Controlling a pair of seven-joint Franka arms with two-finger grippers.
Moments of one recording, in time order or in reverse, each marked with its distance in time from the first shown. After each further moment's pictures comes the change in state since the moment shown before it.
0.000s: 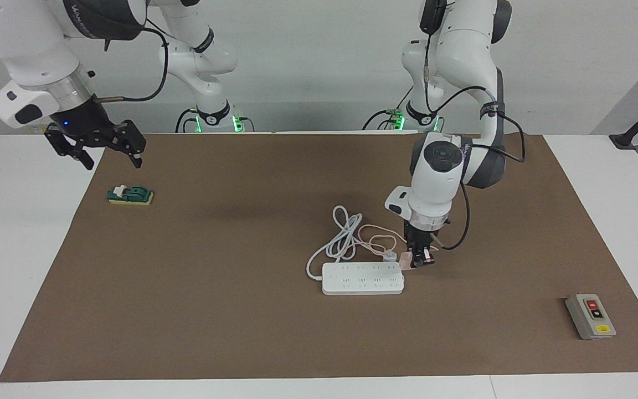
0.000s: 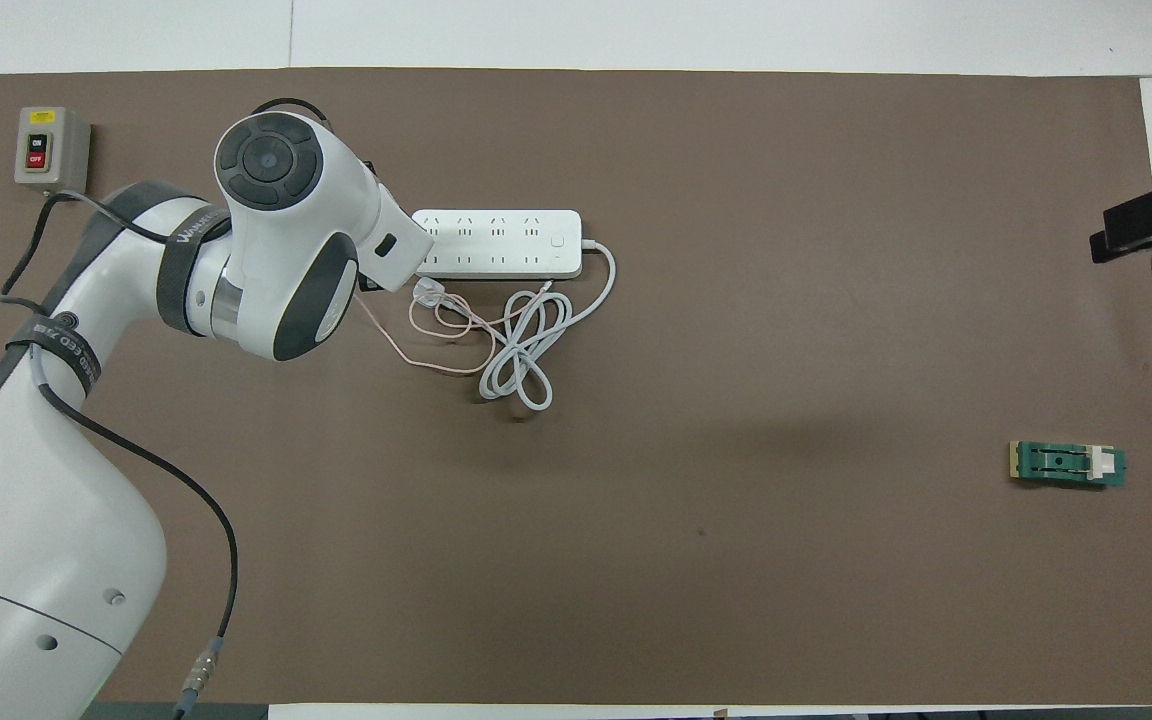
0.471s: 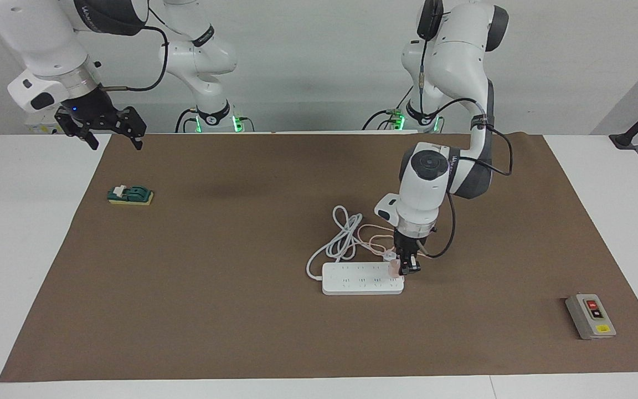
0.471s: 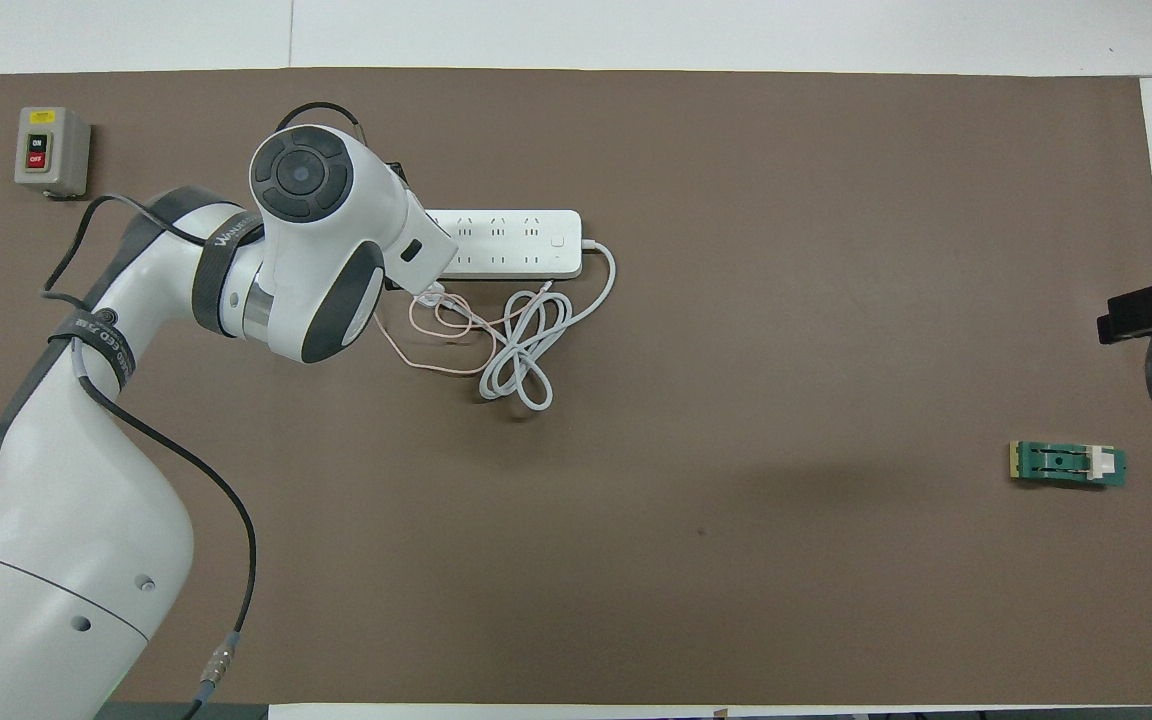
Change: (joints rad) left arm 0.000 0.015 -0.025 0.009 0.000 0.023 0.000; right arm -0.006 -0.087 0.003 -0.177 -0.048 0.100 0.000
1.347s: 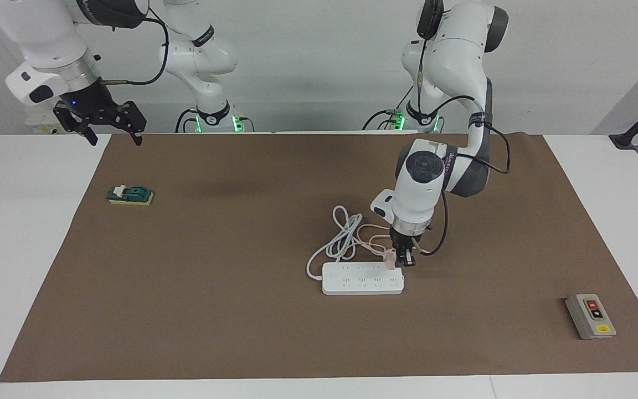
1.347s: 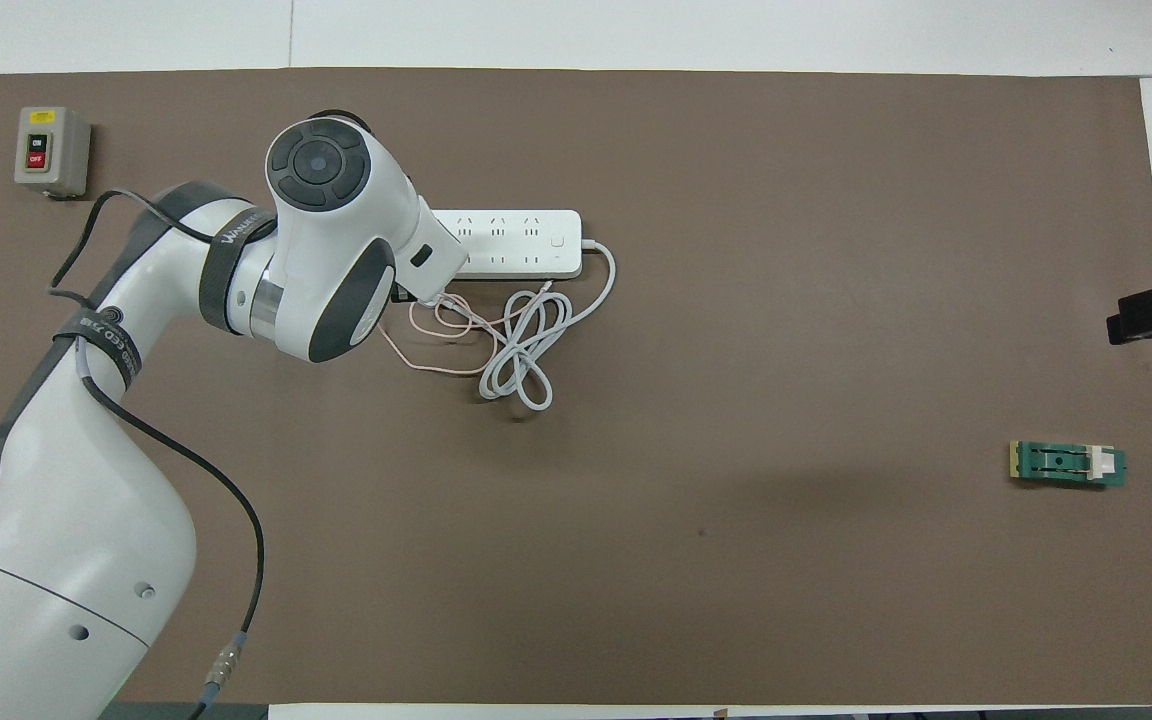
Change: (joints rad) left arm 0.019 0.001 -0.040 0.026 -0.005 -0.116 0.000; right arm -0.003 0.000 0.013 0.030 -0.003 -0.031 0.002
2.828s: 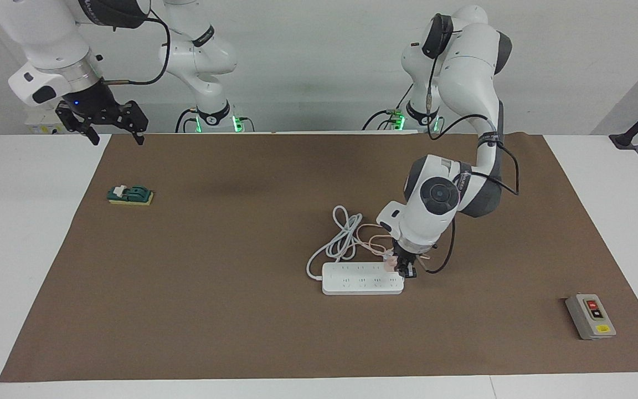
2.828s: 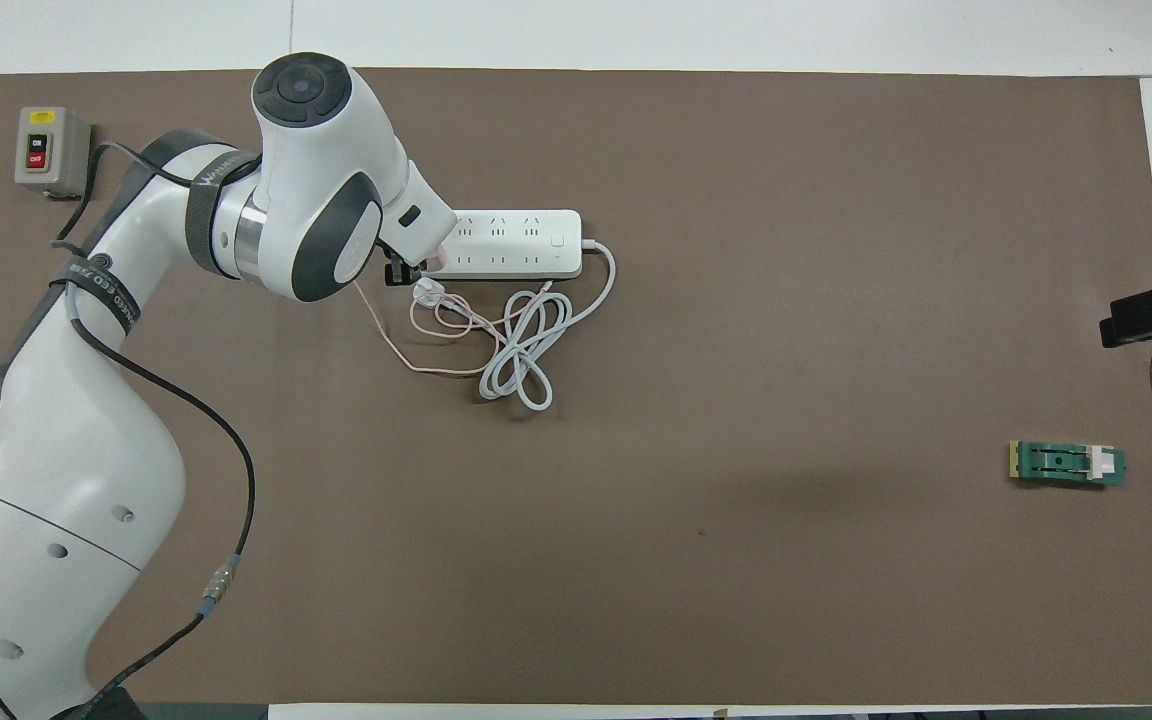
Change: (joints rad) left arm 0.137 0.157 -0.161 0.239 0.007 -0.223 0.051; right arm 0.000 0.000 0.002 0.000 0.000 -0.008 0.000
